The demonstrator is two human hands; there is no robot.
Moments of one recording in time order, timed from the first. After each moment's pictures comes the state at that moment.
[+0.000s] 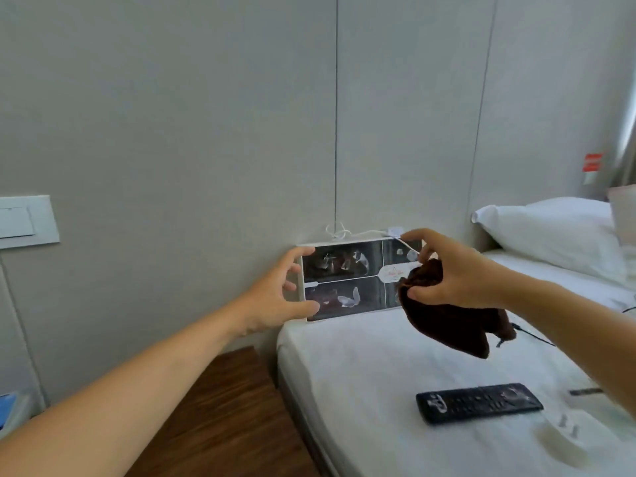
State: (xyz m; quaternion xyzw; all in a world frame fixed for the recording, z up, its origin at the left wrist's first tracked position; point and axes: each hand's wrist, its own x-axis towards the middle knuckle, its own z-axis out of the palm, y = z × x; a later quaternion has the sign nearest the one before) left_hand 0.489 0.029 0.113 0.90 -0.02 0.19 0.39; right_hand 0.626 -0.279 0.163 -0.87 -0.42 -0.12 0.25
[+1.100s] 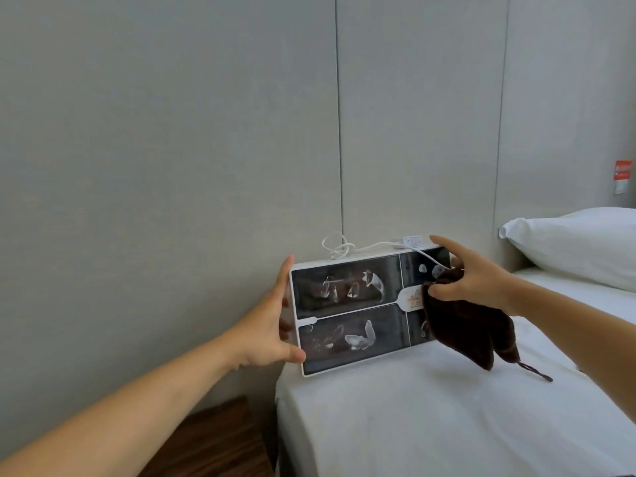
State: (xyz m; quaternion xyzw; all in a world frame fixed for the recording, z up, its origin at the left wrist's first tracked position) left_hand 0.574 0.087 0.078 0.91 -0.03 0.18 0.38; right_hand 0.791 -0.238 0.126 -0.84 -0.34 -0.05 0.42
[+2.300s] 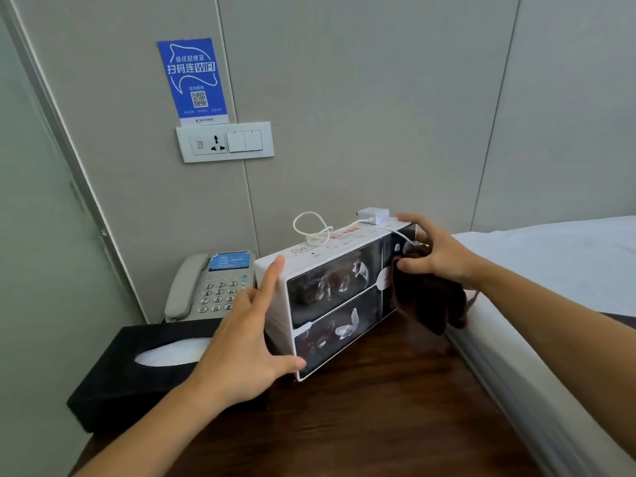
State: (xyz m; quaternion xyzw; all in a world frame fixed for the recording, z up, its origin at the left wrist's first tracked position) left_hand 0.139 -0.004 0.036 0.88 0.33 0.23 0.23; right_hand 0.503 -0.100 0.056 -0.66 -0.51 0.22 0.50
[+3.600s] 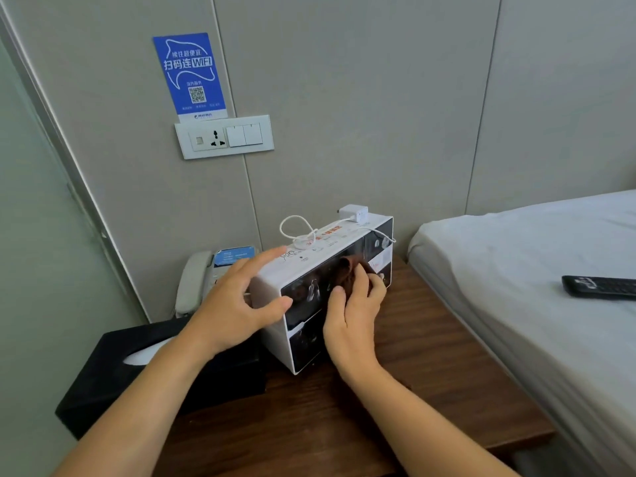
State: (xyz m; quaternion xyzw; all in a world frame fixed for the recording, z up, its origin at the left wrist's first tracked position) left_hand 0.119 0.070 0.037 0.88 0.21 0.27 0.33; right_hand 0.267 -0.046 -0.038 -0.69 -0.33 0.00 0.65
